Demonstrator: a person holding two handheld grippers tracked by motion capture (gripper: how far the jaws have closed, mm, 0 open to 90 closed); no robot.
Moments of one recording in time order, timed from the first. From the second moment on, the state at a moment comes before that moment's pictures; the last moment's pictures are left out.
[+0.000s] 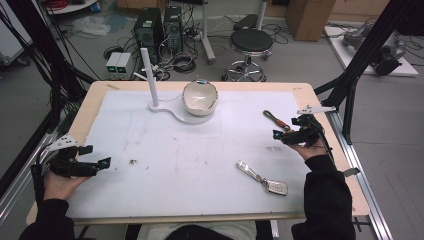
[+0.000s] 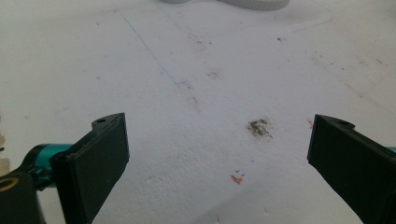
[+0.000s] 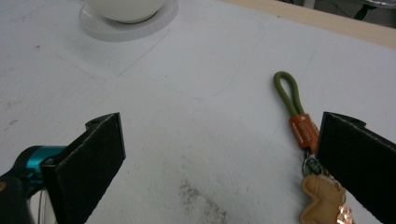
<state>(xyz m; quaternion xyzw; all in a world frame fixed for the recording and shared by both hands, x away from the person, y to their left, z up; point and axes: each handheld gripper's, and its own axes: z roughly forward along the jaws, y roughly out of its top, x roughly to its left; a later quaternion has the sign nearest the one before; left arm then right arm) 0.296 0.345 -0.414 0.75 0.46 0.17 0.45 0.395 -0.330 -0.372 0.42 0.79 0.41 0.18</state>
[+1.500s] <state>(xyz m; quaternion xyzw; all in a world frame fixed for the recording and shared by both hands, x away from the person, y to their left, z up) 0.300 0.342 -0.418 0.76 0.45 0.16 0.45 0.514 -0.344 -0.411 0.49 0.82 0.28 0.13</state>
